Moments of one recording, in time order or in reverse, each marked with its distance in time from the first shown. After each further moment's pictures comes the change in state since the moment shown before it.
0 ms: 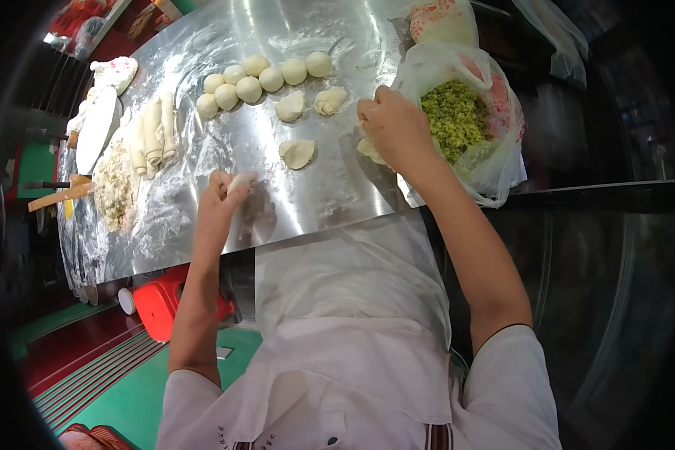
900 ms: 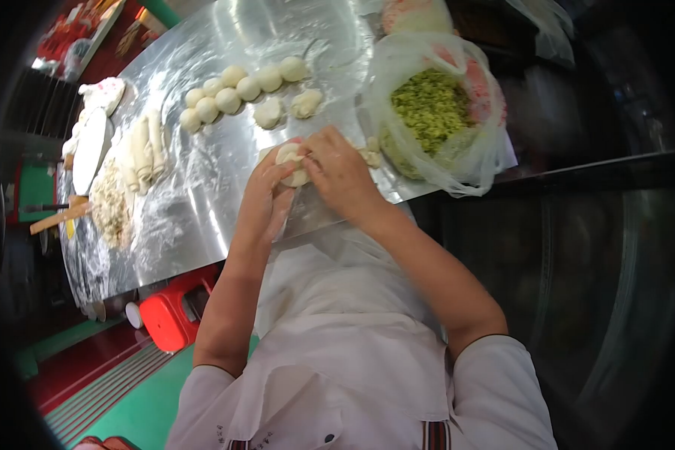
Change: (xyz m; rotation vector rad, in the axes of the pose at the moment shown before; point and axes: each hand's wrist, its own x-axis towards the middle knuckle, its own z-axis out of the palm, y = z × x) left_hand 0.022 0.063 0.109 -0.963 -0.112 -0.184; right_hand -0.048 -0.043 0.035 0.729 0.173 -0.012
